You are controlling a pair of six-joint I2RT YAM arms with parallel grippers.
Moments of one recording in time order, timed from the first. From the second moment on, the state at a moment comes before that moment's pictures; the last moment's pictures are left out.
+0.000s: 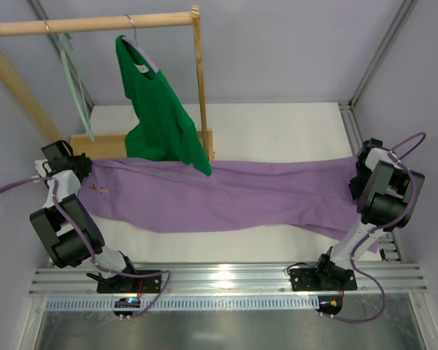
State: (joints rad) left arm 0.53 1.52 0.98 -0.19 0.05 -1.24; right arm -0.44 1.84 1.18 -0.82 0.44 0.88
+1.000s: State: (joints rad) left arm 0.53 1.52 0.98 -0.19 0.05 -1.24; right arm -0.48 1.78 1.10 -0.84 0.43 0.81
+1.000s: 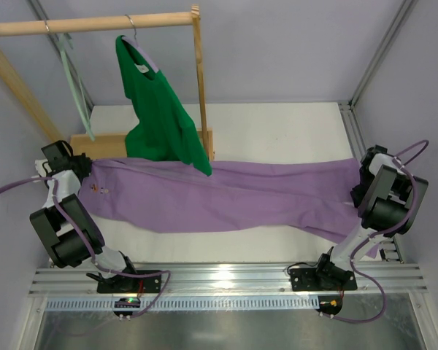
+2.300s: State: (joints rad) left arm 0.53 1.48 0.97 -0.22 0.08 -1.24; right arm -0.48 1.44 1.21 -0.87 0.48 0.67
